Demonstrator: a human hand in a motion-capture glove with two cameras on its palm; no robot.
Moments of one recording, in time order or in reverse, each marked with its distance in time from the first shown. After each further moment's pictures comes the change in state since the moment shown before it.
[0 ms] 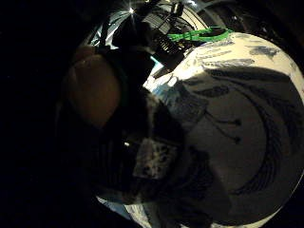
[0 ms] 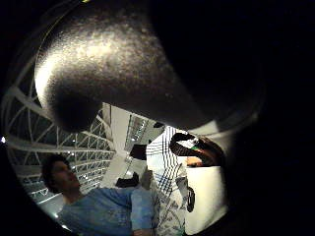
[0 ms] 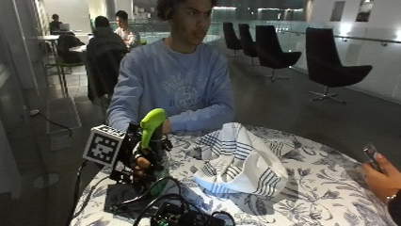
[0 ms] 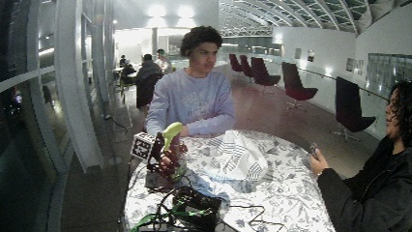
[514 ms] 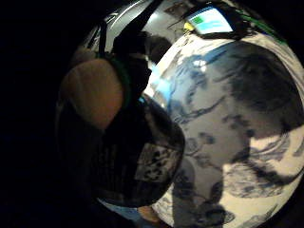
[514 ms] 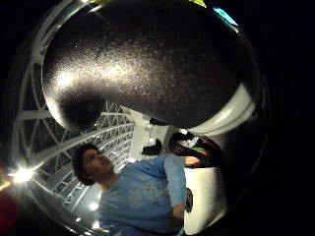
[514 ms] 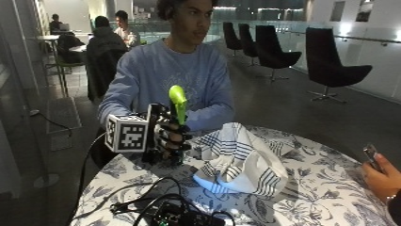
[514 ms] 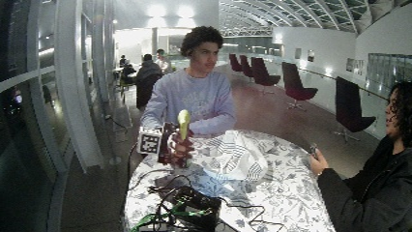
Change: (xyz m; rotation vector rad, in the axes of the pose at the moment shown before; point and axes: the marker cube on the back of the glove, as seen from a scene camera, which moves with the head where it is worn) arm -0.072 0.023 0.025 -0.514 -0.205 -0.010
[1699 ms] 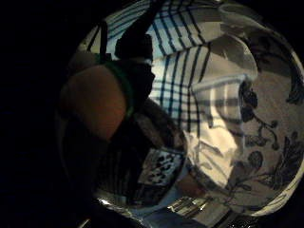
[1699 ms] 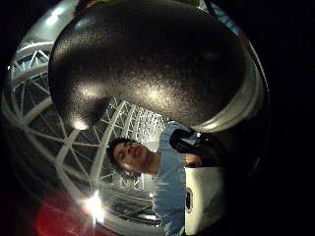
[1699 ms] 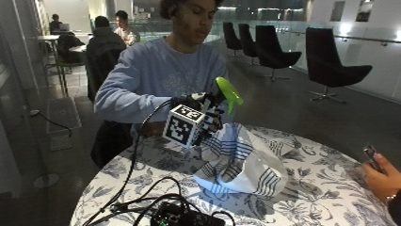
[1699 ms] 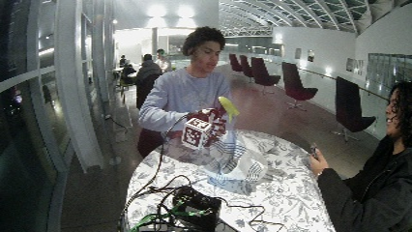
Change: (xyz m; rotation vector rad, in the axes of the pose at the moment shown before) arm -0.062 0.013 0.123 -0.693 -0.150 0.301
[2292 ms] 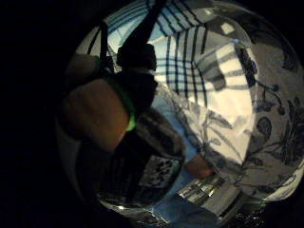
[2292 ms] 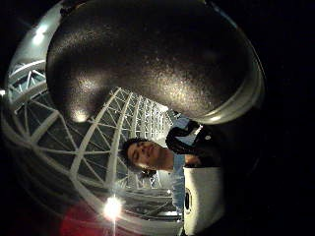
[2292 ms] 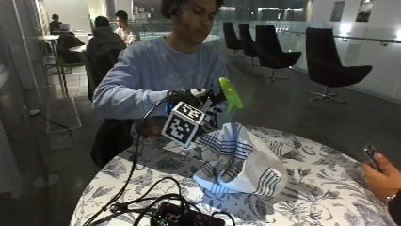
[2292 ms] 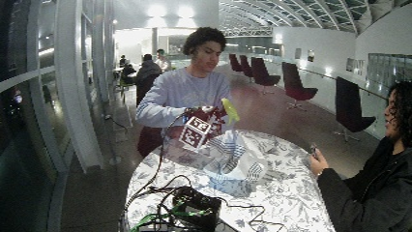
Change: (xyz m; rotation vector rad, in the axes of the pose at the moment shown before) arm -0.011 0.011 -0.004 -0.095 -0.038 0.143
